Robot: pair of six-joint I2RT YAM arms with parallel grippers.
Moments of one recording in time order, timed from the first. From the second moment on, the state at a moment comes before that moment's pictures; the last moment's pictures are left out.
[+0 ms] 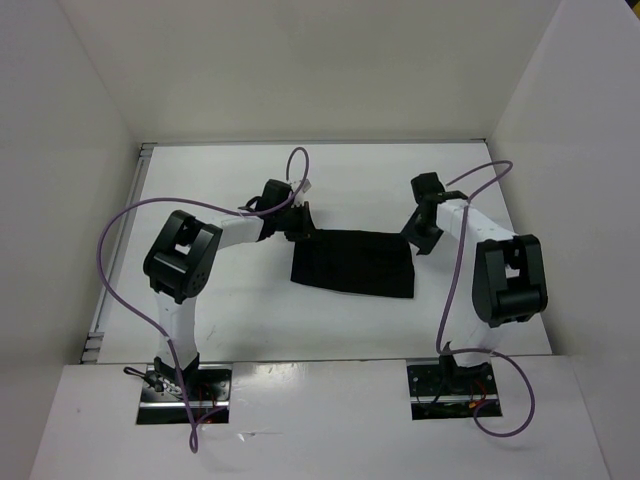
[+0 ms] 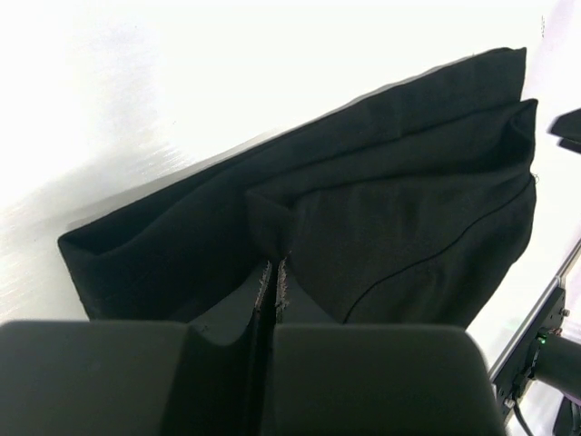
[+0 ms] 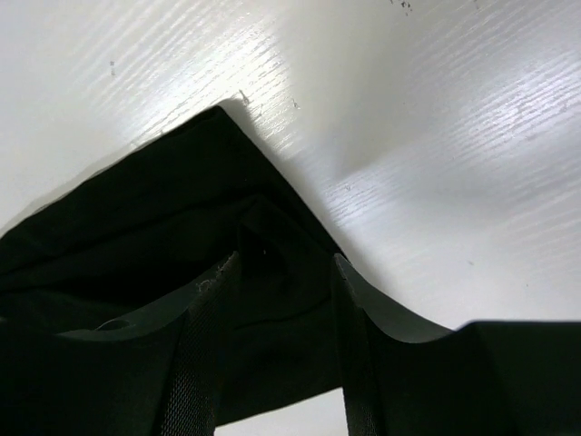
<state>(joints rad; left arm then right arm) -0.44 2.01 1.22 0.04 0.47 -0.51 0.15 1.66 1.13 -0.69 0.16 0.78</state>
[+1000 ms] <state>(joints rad) -0.44 1.86 1.18 0.01 0.43 -0.51 0.15 1.56 1.13 -0.64 0.12 0.74</state>
